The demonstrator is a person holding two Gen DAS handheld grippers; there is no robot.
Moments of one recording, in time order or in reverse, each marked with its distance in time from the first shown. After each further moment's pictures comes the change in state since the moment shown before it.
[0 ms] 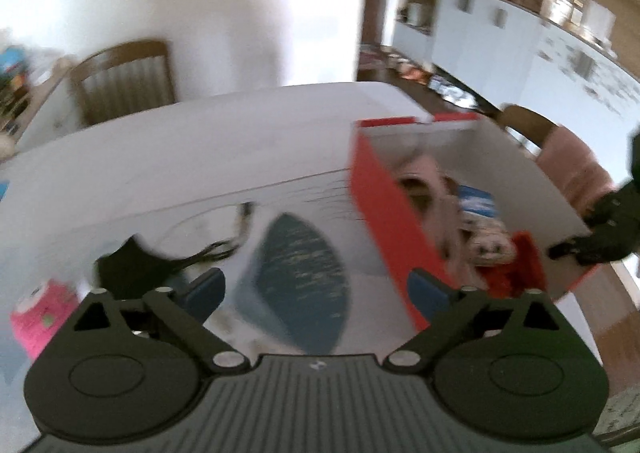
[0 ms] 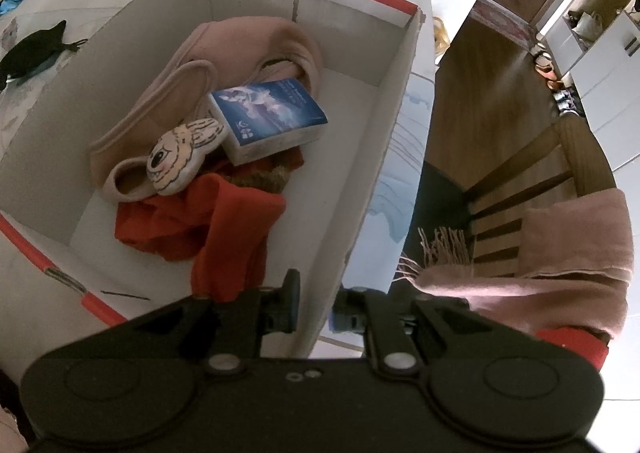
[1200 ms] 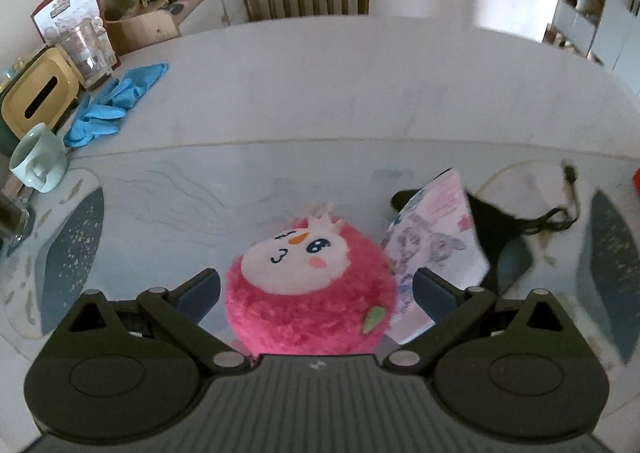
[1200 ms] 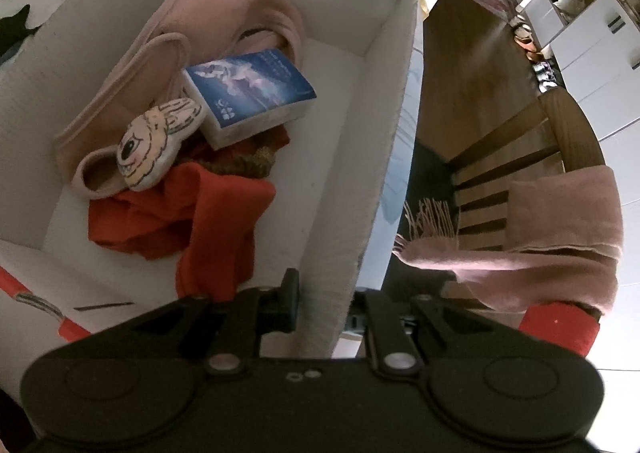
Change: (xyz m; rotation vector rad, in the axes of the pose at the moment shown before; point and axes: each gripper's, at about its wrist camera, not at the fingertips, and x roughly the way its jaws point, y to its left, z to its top) left arm 0.070 0.242 -0.033 -0.208 0.202 0.352; right arm 0.023 0.008 0.009 0.037 0.105 -0.081
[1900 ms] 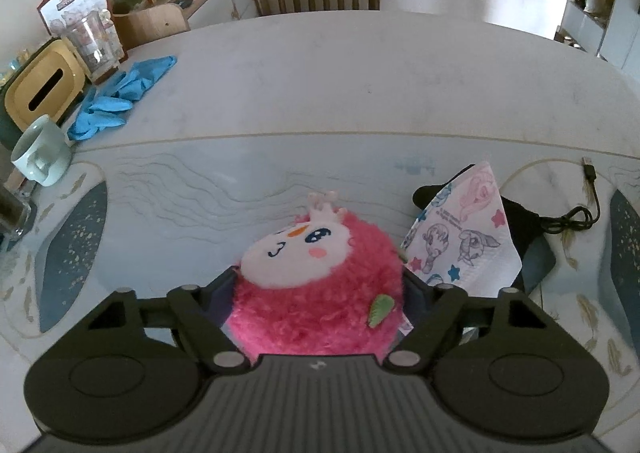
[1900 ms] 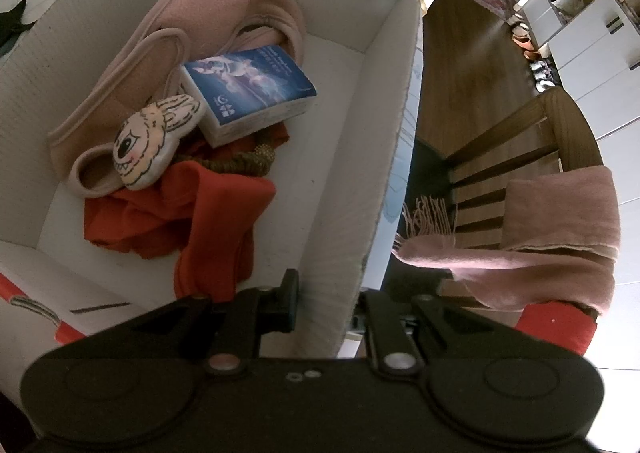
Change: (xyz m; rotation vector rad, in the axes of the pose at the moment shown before) left arm 0.008 0.006 -0.004 -0.023 -0.010 0.019; right arm 0.005 0.005 0.003 -0.001 0.005 -0.014
